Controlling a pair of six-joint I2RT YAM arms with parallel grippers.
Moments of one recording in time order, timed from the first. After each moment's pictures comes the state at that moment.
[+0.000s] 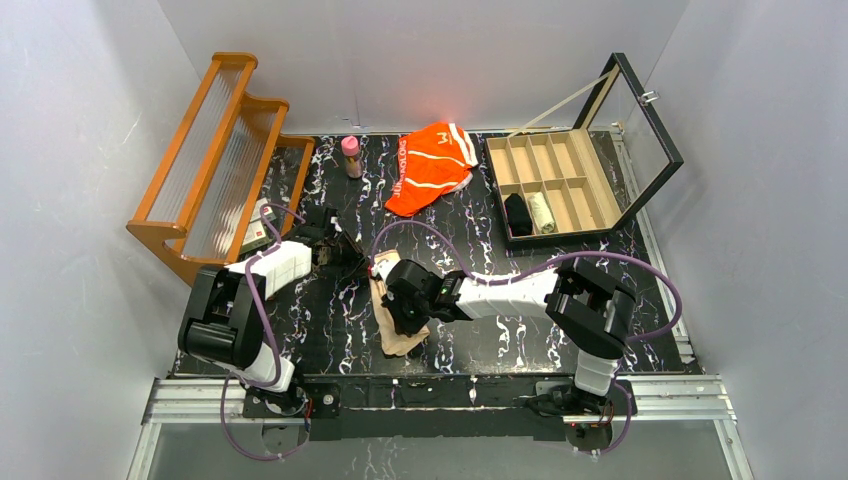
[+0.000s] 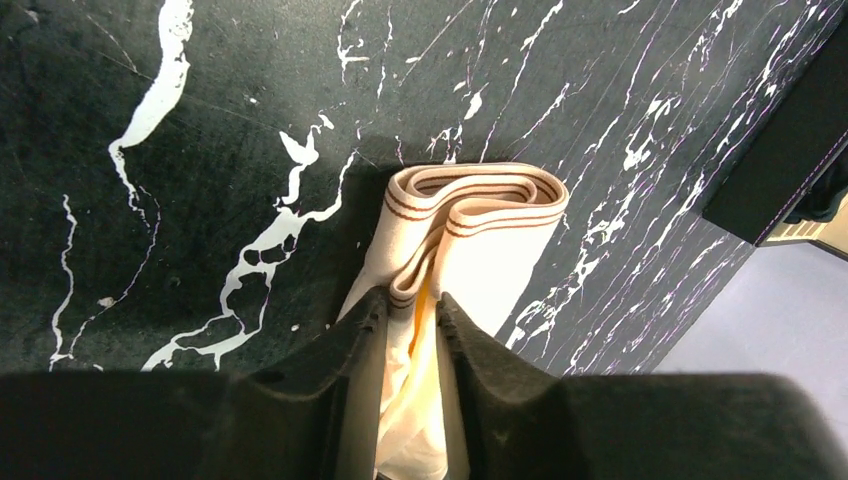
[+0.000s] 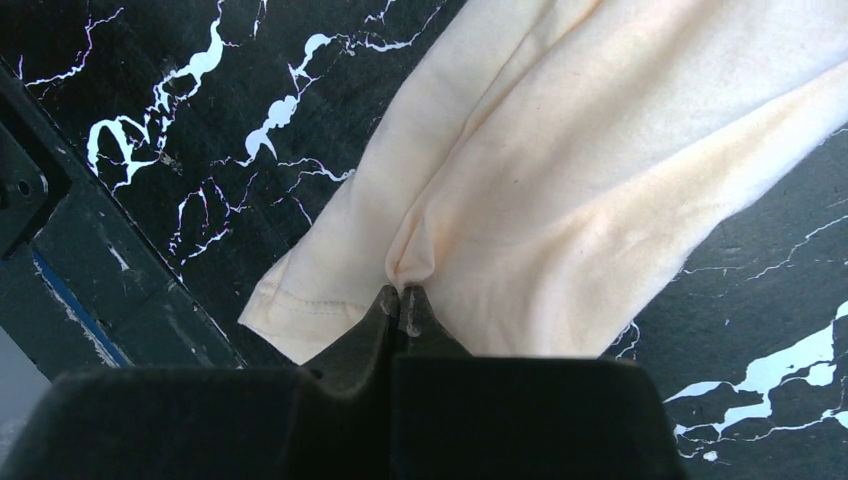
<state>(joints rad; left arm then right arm) -0.24 1.52 0.76 -0.27 0.29 -0.89 1.19 1.79 1.06 -0.20 -0.11 0.34</state>
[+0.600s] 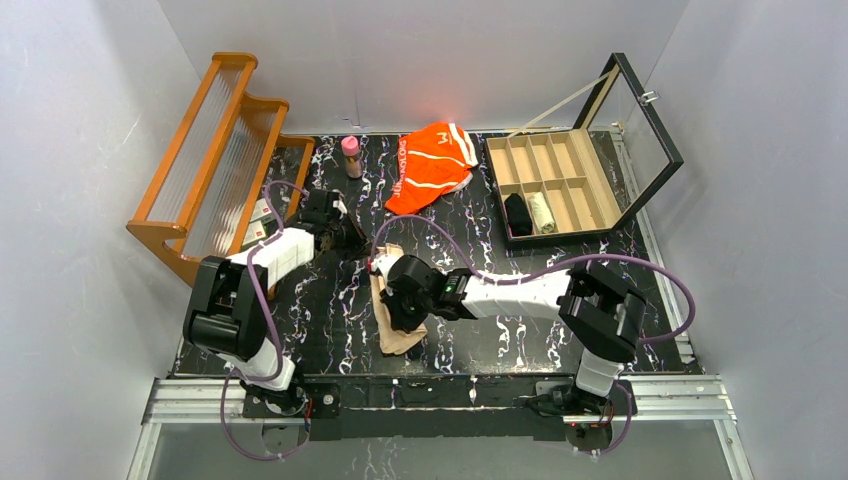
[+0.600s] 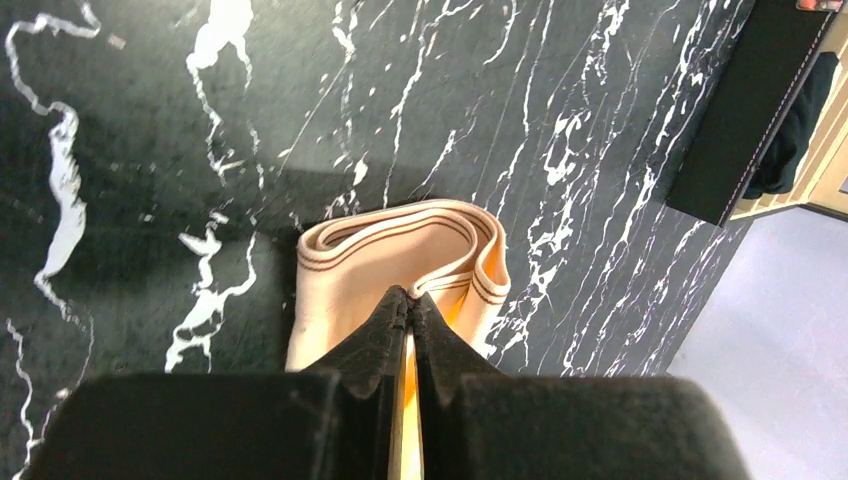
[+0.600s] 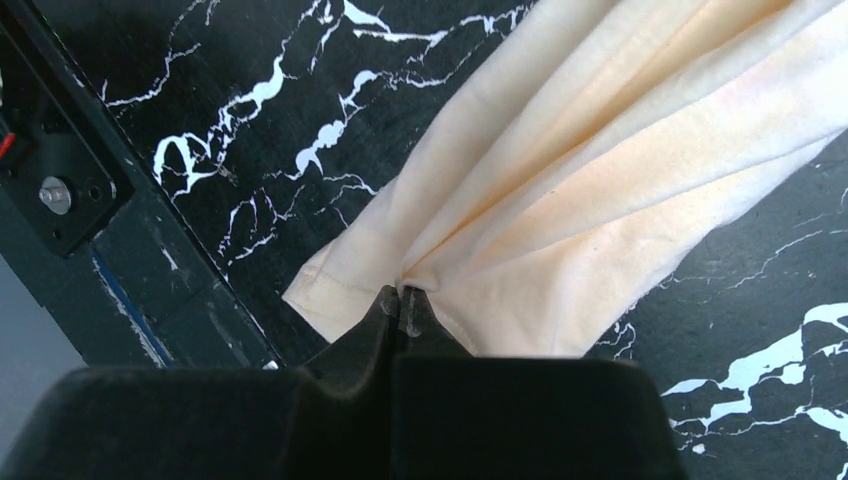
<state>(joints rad) -0.24 1.56 0.86 -0.24 0.31 -0.79 1.19 1.74 1.06 -0.19 -0.12 0.34</state>
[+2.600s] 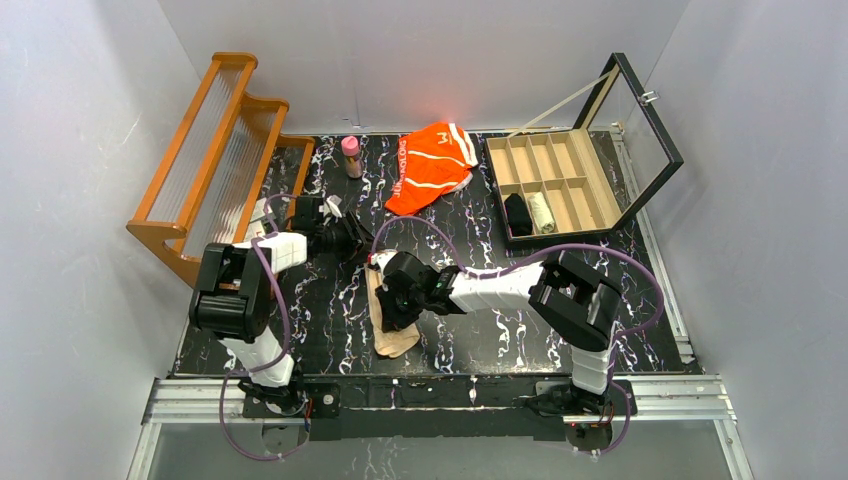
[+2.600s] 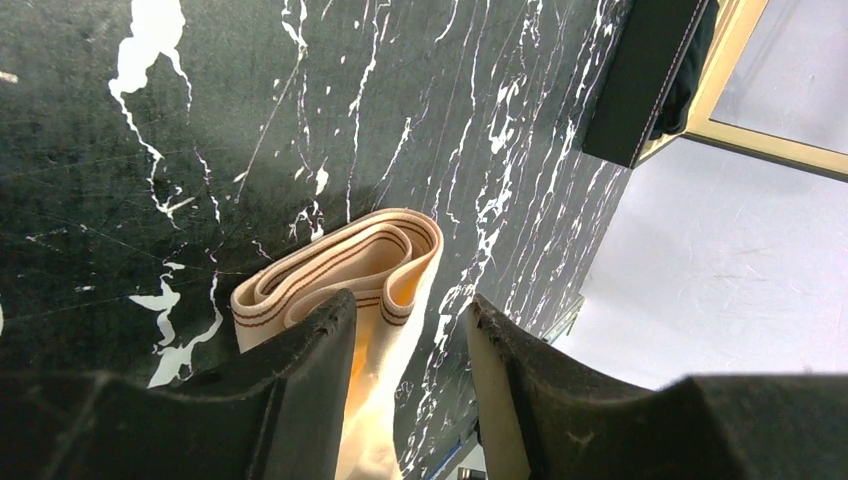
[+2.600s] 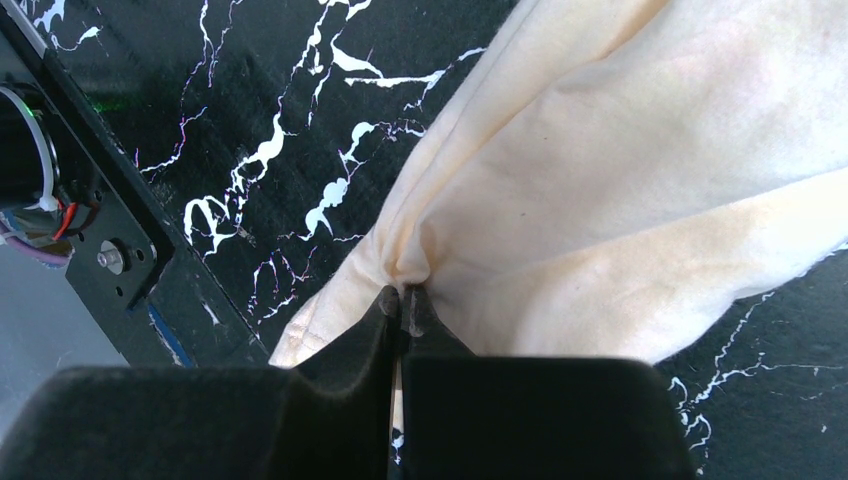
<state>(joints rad) -0.13 1.67 0.81 -0.03 0.65 -0.79 1.15 1.87 1.10 -0.09 -0.23 0.49</state>
